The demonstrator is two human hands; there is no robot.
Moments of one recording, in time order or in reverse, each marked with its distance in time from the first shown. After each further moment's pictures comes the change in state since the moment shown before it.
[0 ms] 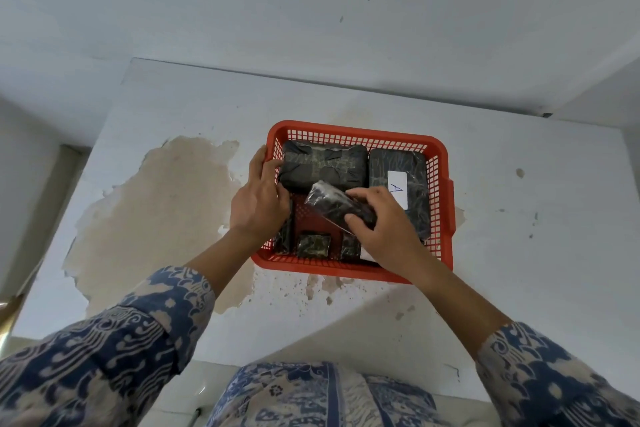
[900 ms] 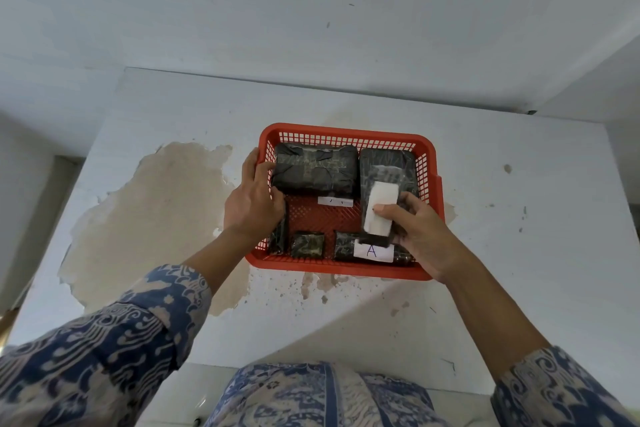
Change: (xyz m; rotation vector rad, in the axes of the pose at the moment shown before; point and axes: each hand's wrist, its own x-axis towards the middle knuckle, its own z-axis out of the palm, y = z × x) left_hand -0.001 -0.001 -0.001 0.018 0.004 0.037; right_hand -0.022 0.006 -0.048 0.882 -0.023 0.478
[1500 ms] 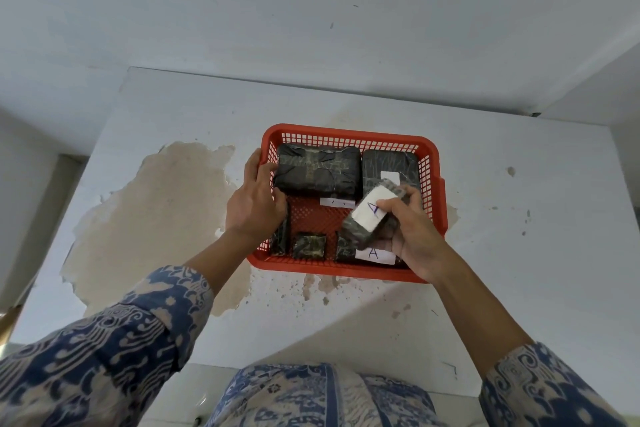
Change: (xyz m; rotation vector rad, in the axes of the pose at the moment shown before) left_hand 0.000 -0.001 0.002 -0.005 -0.003 -0.019; right_hand 0.012 0.006 0.014 0.157 0.019 0.040
